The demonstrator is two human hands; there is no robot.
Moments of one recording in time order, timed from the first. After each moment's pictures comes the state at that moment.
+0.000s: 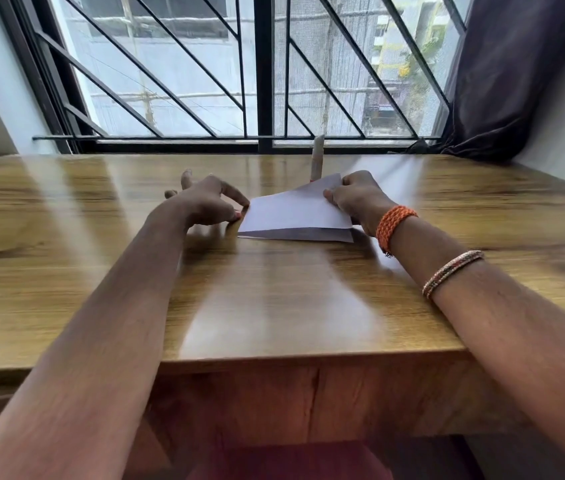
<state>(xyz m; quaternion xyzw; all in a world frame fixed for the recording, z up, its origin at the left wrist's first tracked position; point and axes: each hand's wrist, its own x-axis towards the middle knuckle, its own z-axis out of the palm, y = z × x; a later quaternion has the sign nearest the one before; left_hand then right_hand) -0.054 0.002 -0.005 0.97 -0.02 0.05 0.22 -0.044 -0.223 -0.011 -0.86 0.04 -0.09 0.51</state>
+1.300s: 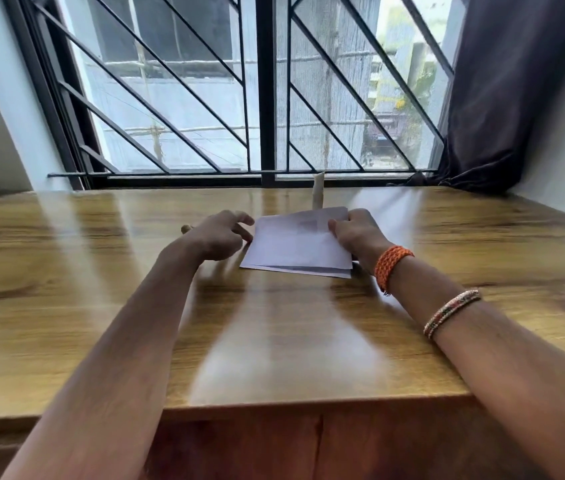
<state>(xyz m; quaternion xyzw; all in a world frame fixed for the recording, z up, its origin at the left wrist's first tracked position) -0.040 0.002 -0.011 0.94 -0.07 -0.01 0.33 -0.046 -0.220 -0.011 -0.84 0.04 -0.10 0.53</state>
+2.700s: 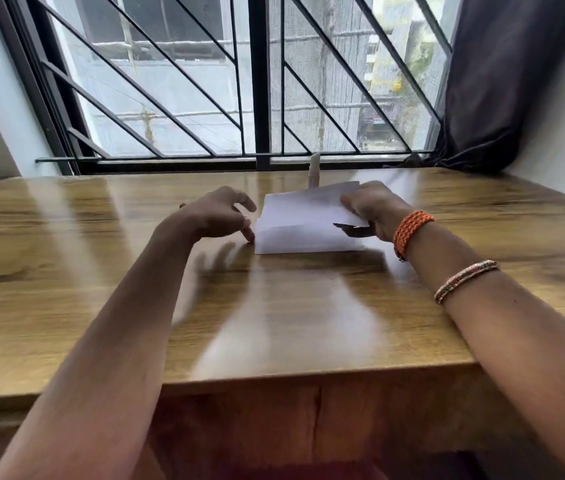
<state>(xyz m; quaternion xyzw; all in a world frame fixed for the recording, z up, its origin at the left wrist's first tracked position) -0.057 -0.010 0.005 0.95 -0.08 0.00 0.31 -0.061 -0.240 0.011 -0.78 0.06 -0.02 0.62</state>
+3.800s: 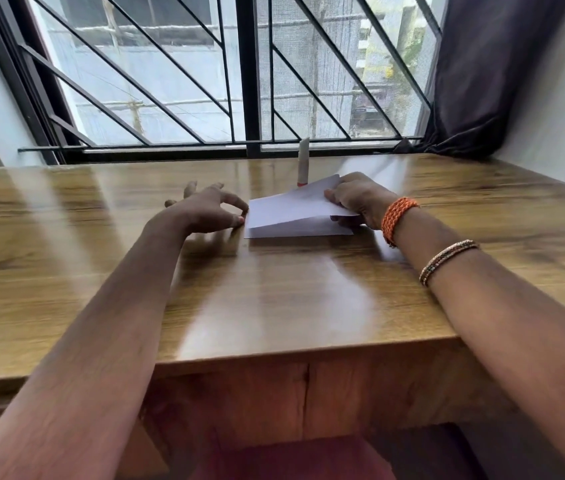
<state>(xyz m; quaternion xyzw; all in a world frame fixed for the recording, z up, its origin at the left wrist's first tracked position) -0.058 -0.009 -0.009 0.98 -0.05 0.03 0.21 -0.055 -0.241 0.003 -0.85 0.04 0.00 0.53</state>
